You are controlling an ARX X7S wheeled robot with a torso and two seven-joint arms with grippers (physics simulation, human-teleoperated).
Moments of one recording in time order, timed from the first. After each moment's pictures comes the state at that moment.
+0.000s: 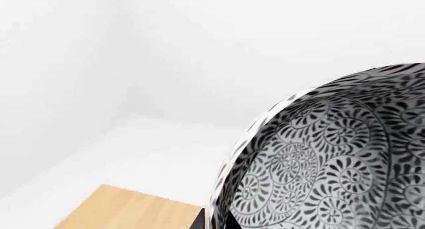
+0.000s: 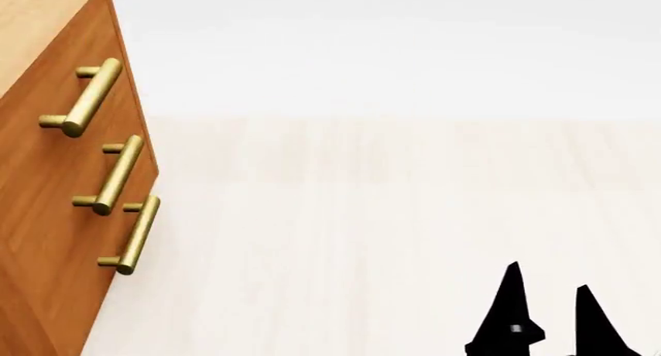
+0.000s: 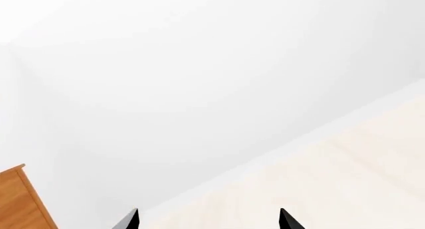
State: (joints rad) left arm -2.01 -0.06 0.21 -1.23 -0.25 -0.80 -0.31; right arm 0.17 0.44 -0.25 0.20 0.97 -0.40 -0.04
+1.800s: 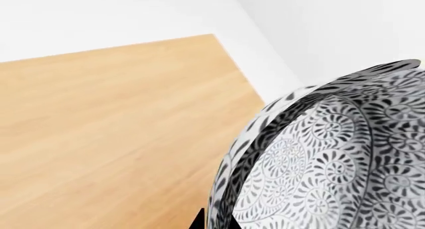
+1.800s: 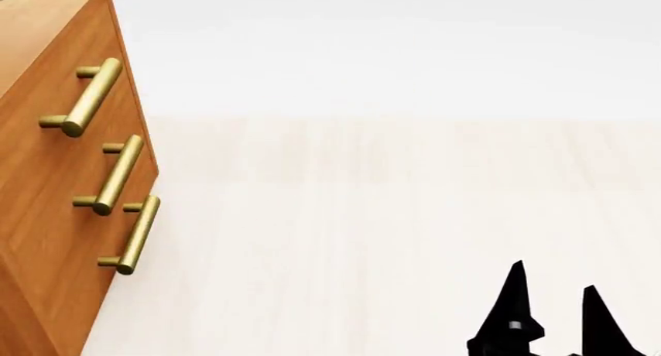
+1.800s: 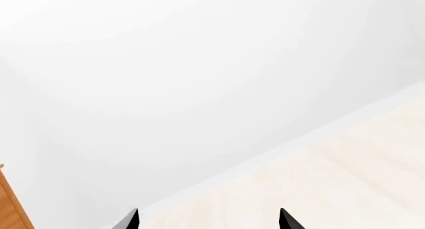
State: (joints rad) left arm -1.95 -0.22 -0.79 -1.31 0.01 -0.75 -0.82; right arm 0.19 0.42 -0.25 0.23 0.92 -0.42 0.00
